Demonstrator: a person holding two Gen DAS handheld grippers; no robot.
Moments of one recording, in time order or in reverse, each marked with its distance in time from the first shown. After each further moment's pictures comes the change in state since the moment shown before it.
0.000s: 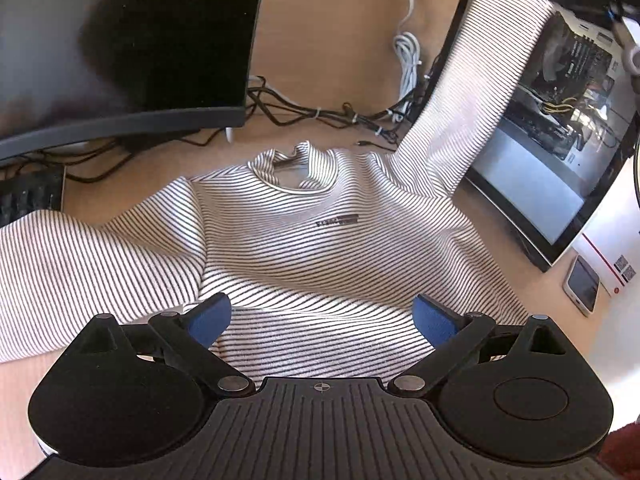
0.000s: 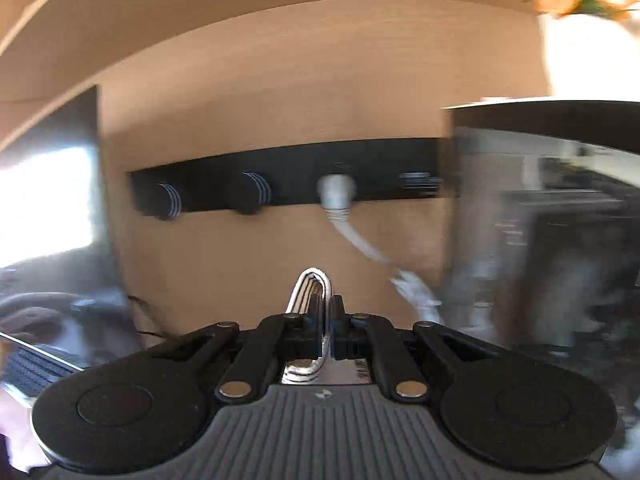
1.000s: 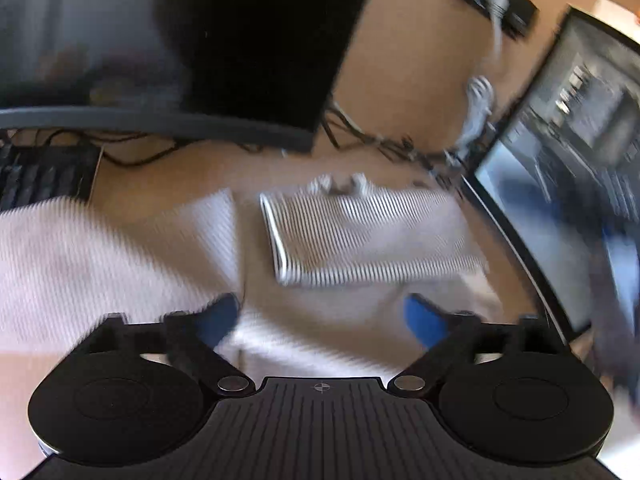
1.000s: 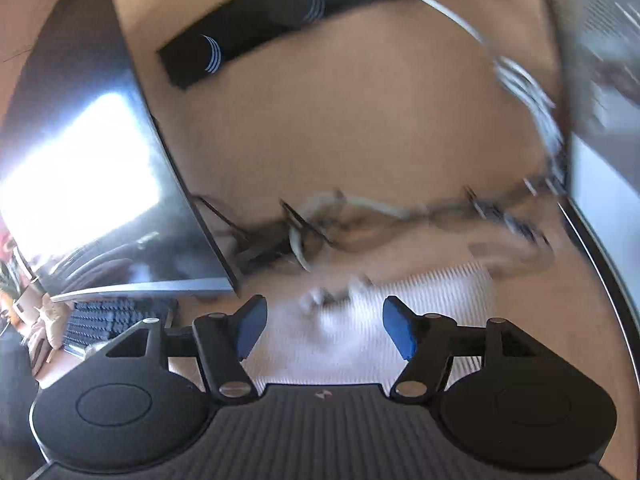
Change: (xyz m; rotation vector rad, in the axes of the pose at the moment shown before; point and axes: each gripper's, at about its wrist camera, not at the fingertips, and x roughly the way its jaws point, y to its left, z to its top) left arm 0.027 0.034 0.048 -0.228 -0.020 0.079; right arm 0.053 0.020 -0.159 0.231 0.264 0.153
